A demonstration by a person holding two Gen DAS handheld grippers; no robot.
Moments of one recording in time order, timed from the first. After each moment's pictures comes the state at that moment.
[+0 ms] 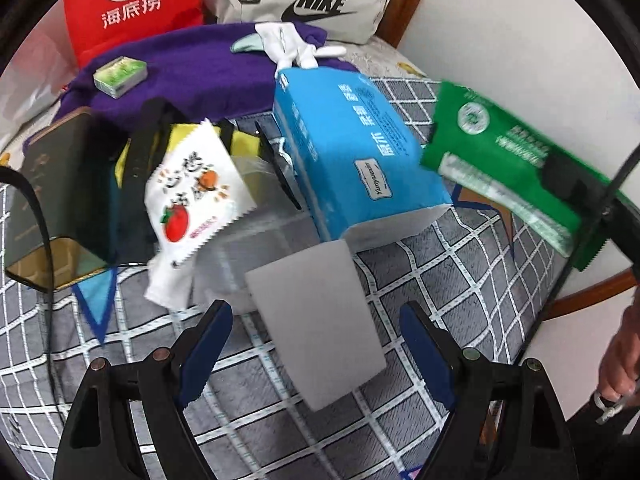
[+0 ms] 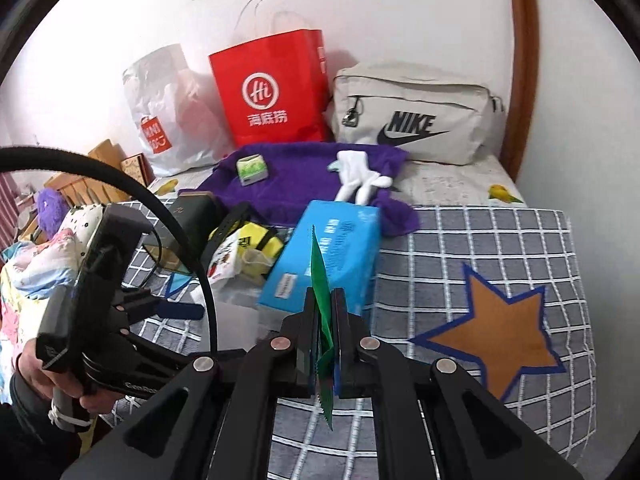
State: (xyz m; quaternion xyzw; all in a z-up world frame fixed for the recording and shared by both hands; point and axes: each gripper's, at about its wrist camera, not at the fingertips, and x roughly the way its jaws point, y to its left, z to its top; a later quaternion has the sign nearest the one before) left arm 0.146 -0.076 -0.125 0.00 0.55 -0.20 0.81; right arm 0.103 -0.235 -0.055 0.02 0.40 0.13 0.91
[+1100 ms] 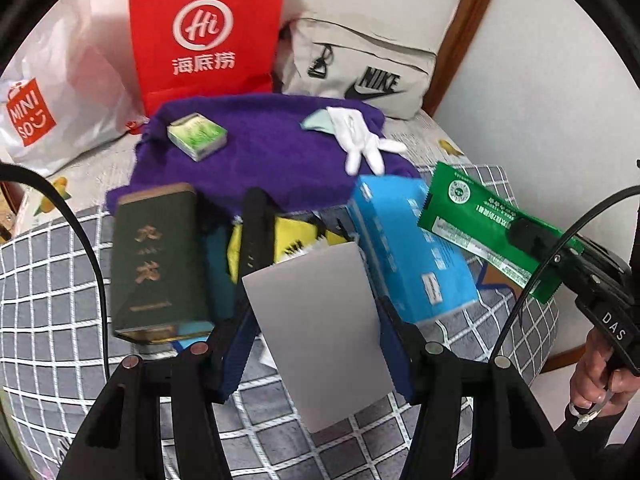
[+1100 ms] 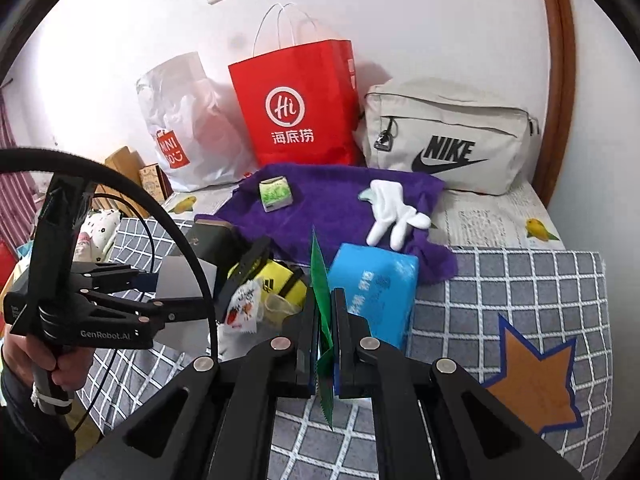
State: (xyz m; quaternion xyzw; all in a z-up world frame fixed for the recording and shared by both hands) left arm 0.180 -0.022 -0.073 -0.03 0.50 -0.14 0.85; right arm 0.154 -0.208 -0.046 0.02 0.38 0.18 0.91
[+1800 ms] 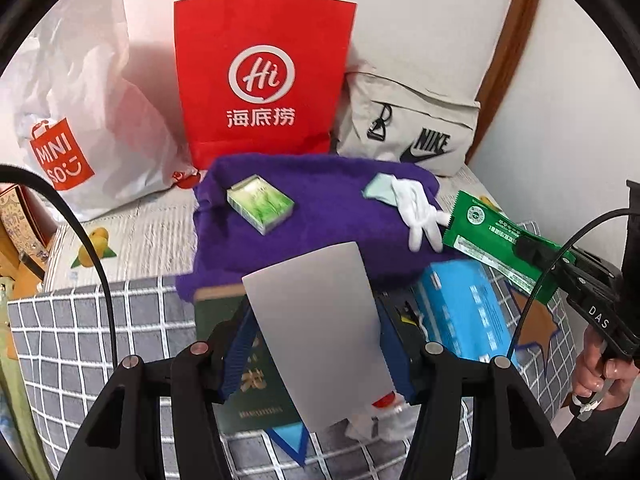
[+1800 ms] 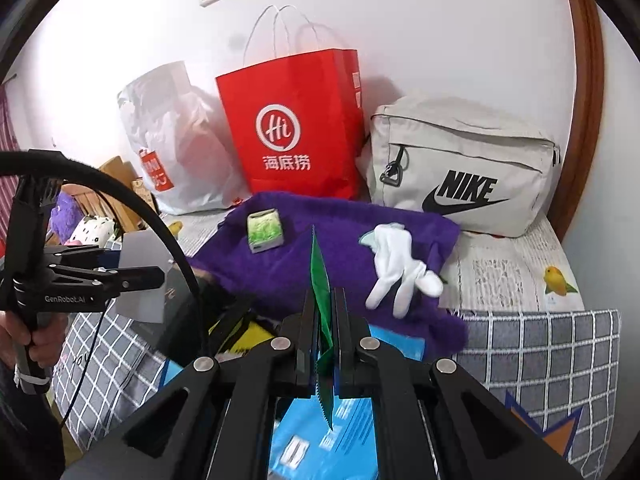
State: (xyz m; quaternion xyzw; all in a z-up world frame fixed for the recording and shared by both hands) left arm 0.237 0.036 -0.038 -0.03 0.45 -0.10 0.88; right arm 0.235 -0.193 -0.042 0.01 0.36 0.19 0.91
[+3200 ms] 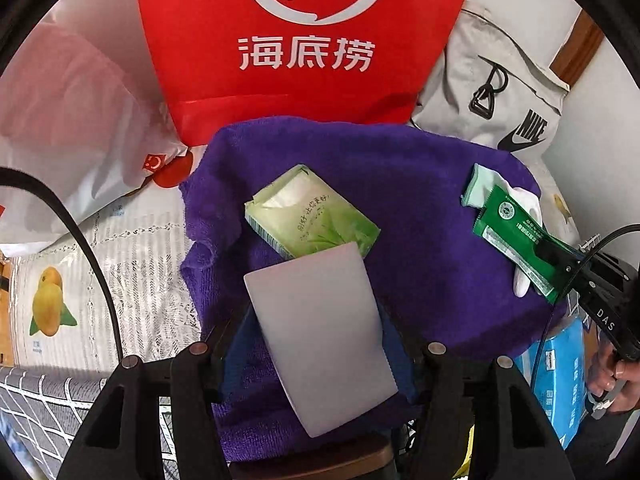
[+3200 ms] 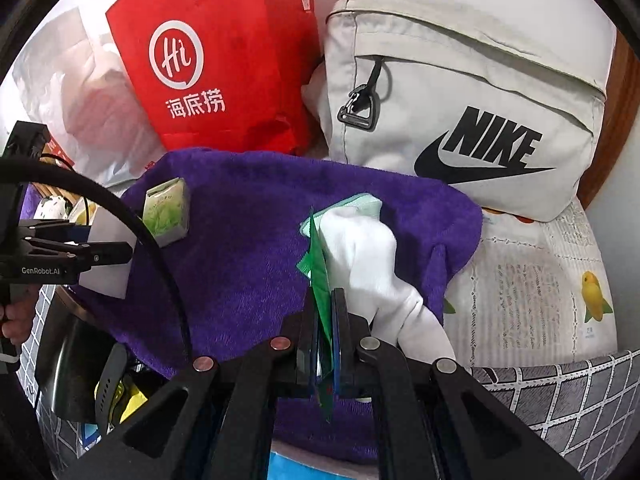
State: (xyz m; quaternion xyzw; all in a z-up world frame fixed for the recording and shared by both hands) left arm 0.393 0.061 -0.123 -0.02 0.55 -0.08 0.83; right arm 0.377 -0.185 -0.130 -0.02 0.47 0.14 0.87
